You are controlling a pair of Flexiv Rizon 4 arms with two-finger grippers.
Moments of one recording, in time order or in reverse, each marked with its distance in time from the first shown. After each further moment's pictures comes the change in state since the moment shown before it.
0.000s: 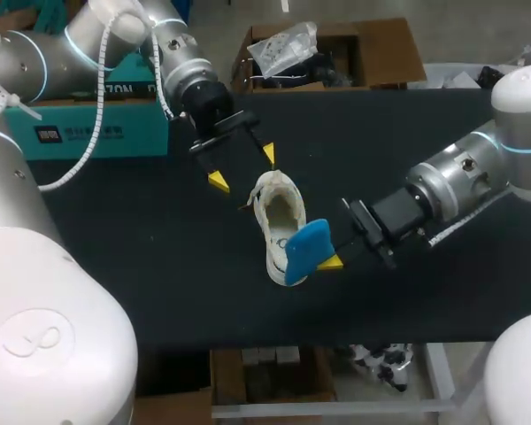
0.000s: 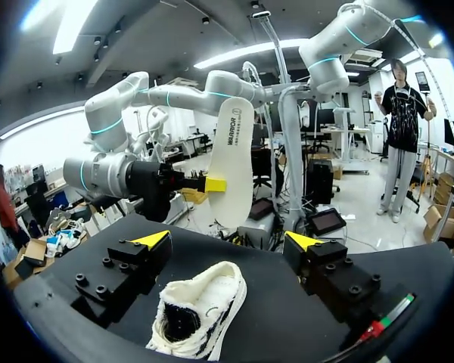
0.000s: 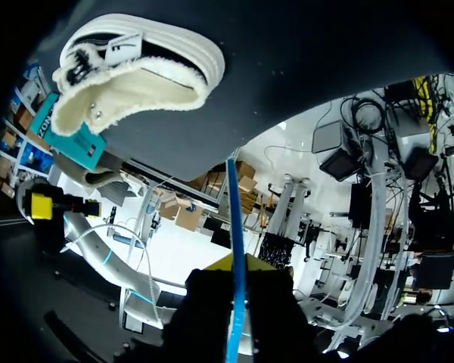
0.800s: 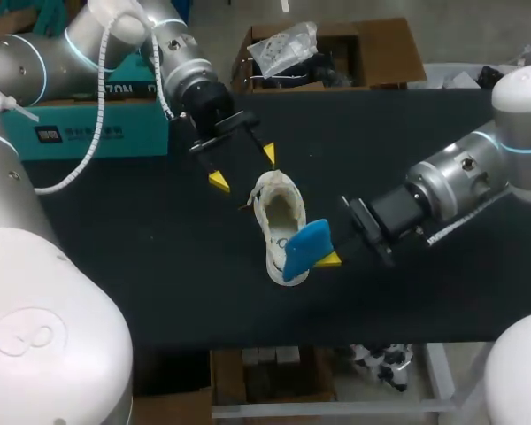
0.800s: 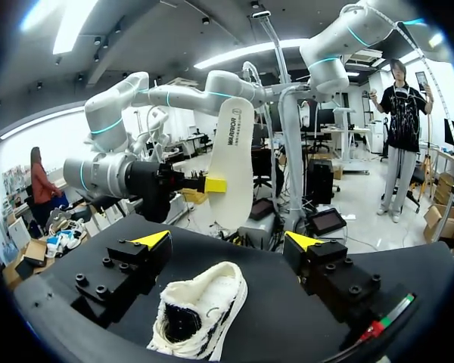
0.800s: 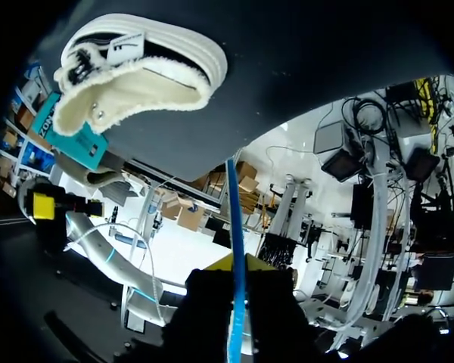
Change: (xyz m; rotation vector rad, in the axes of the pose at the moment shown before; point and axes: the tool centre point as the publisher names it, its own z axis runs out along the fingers) left arm -0.004 -0.002 -0.001 0.005 -0.012 0.004; right arm 0.010 0.002 -0.001 -0.005 0.032 0.002
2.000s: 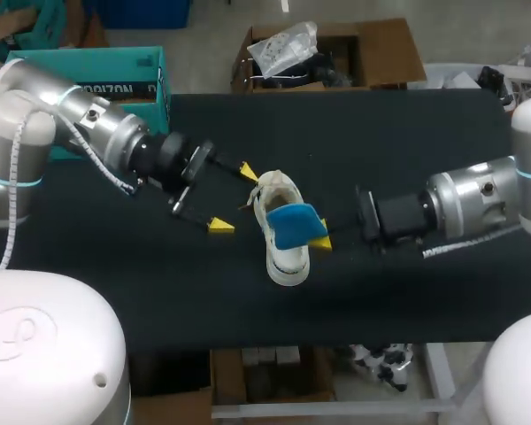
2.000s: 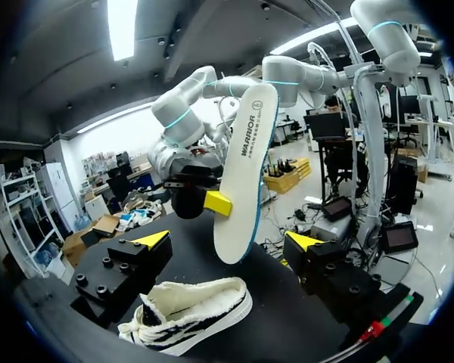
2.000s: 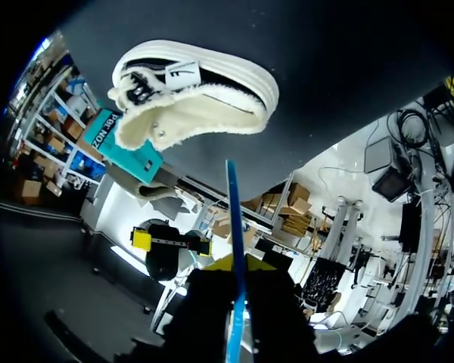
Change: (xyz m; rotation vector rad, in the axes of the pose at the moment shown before) left arm 0.047 -0.025 0.055 -0.107 -0.579 -0.056; right arm 0.036 0.010 -0.009 -0.131 0.316 -0.049
